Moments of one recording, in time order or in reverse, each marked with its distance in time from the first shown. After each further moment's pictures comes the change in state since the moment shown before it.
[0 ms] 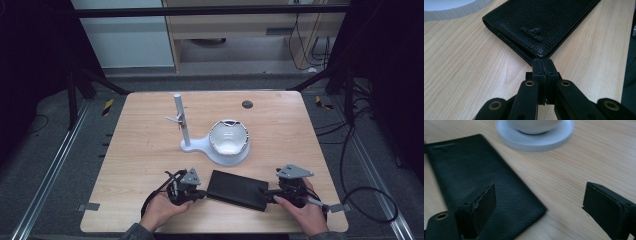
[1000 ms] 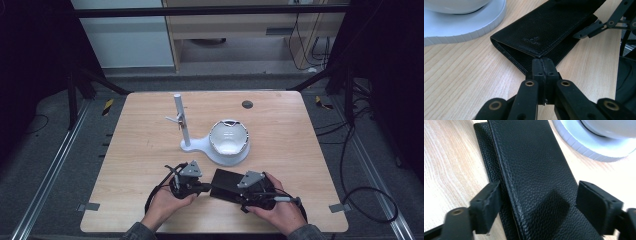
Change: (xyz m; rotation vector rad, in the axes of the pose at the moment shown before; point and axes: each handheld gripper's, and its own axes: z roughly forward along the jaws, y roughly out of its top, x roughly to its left) left arm 0.005 0.016 -0.003 -0.112 -0.024 -0.050; right arm 0.063 0.031 0.036 0.251 0.029 -0.331
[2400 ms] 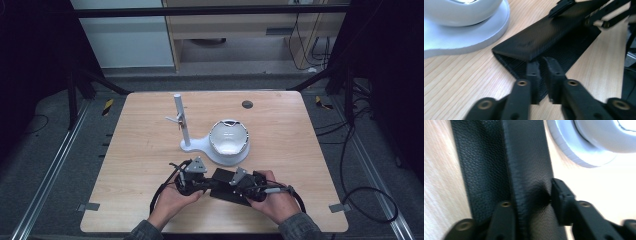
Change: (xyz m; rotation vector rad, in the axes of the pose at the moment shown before) left arm -0.001 0.012 0.007 -0.025 0.037 -0.025; right arm -0.003 0.027 0.006 0.176 -0.115 -0.220
